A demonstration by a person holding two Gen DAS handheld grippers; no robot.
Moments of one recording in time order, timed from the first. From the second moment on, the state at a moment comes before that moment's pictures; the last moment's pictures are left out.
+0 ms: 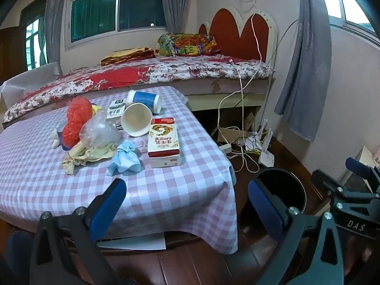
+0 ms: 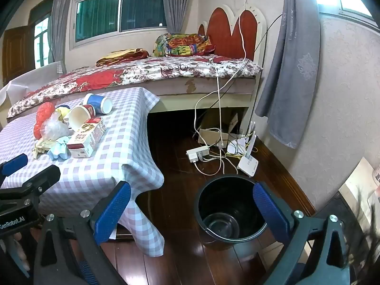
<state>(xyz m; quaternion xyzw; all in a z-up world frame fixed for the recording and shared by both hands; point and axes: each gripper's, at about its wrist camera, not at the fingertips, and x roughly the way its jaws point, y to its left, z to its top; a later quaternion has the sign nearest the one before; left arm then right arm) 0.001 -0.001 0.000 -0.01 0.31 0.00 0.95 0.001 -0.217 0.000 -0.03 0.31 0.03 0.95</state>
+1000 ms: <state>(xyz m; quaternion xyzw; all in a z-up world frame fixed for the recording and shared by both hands) -0.001 -0.003 -0.008 -0.02 0.31 0.00 0.95 0.001 -0.218 0.002 -0.03 0.30 0.03 0.95</state>
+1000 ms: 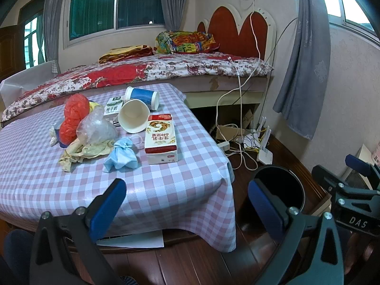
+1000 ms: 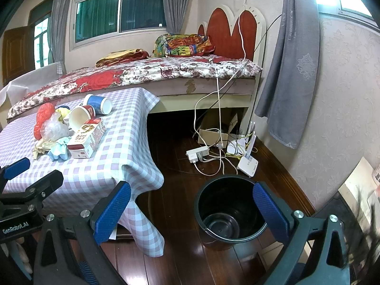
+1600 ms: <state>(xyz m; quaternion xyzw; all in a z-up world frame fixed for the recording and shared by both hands) 0.001 -0.005 -0.010 -0.02 0.31 0.00 0.95 0.001 -0.212 0.001 -0.03 0.30 0.03 0.95</state>
